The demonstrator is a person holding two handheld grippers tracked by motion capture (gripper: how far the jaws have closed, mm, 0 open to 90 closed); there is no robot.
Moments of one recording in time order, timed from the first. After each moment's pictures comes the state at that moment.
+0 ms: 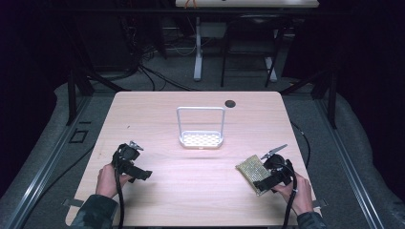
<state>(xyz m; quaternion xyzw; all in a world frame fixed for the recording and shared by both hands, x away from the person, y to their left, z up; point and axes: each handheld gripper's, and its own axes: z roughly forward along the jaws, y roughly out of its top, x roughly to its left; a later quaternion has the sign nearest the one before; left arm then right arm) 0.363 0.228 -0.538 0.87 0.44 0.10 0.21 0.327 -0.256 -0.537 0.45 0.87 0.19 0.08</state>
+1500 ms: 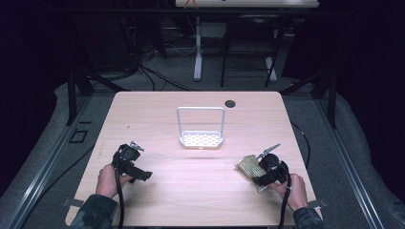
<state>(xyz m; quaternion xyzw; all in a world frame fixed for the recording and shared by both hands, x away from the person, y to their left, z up) 0.363 0.228 -0.540 0.87 0.44 0.10 0.20 0.335 -0.248 -0.547 0.43 0.88 0.18 0.08</state>
